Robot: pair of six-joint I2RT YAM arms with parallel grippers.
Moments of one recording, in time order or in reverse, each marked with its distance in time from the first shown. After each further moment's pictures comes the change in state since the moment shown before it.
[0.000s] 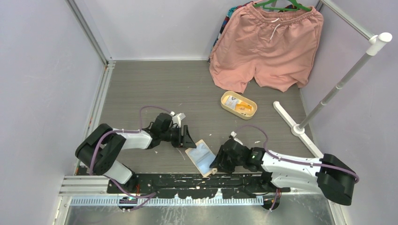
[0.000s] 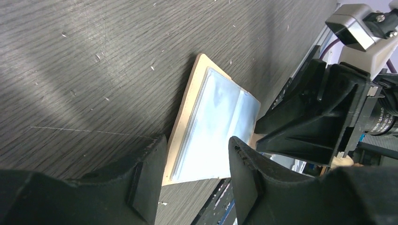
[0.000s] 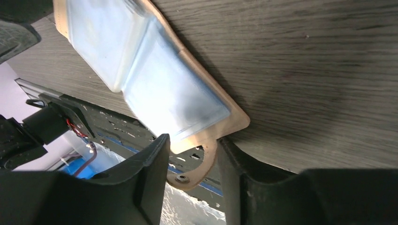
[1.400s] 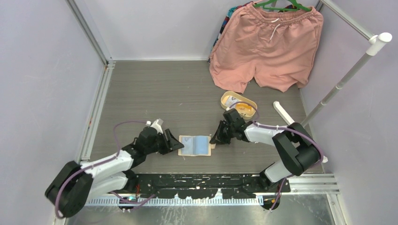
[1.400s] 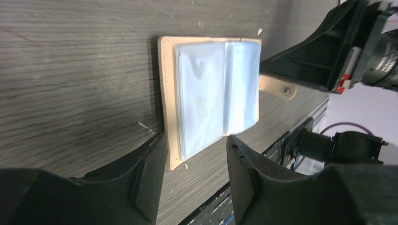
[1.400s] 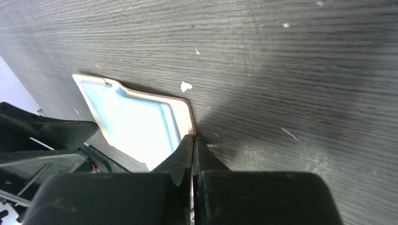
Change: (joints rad) left arm -0.001 -0.455 -0.274 -0.066 -0.339 -0.271; right arm -0.467 0.550 0.284 0.216 -0.259 -0.448
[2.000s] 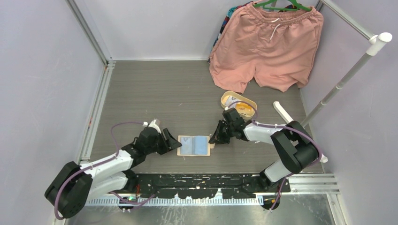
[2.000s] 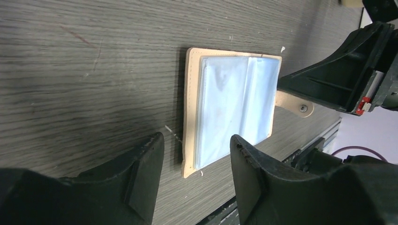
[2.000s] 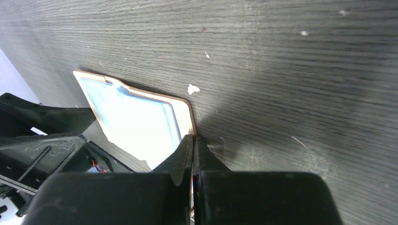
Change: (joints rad) left arm 0.002 -0.083 0.006 -0.143 -0.132 -0.017; right arm -0.002 0.024 0.013 0.011 -0.027 -0.022
